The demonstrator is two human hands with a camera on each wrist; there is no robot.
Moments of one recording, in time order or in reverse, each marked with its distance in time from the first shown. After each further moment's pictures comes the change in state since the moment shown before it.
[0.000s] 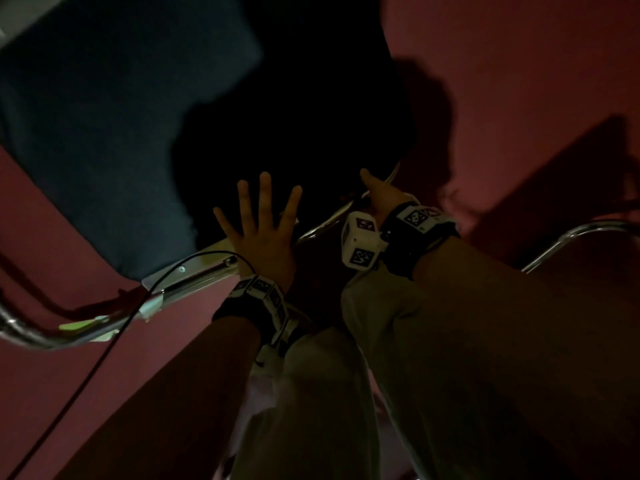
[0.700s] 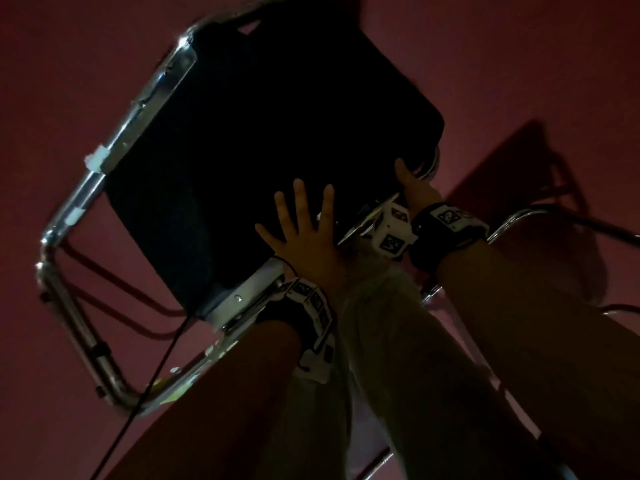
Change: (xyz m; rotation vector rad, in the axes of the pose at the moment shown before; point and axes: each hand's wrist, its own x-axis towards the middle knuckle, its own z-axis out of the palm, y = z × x) left_hand 0.022 0.112 -0.150 -0.211 -0.077 -0.221; right_hand -0.123 -0.067 -0.078 -0.108 0.193 -0.158
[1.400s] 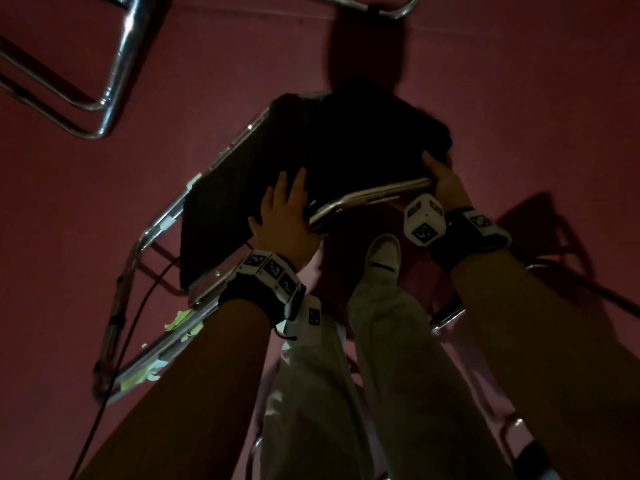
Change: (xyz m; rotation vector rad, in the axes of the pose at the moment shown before) left_hand 0.102 -0.034 -0.205 -0.233 -0.515 -0.094; right_hand -0.086 -0.108 0.020 0.386 -0.377 -0.078
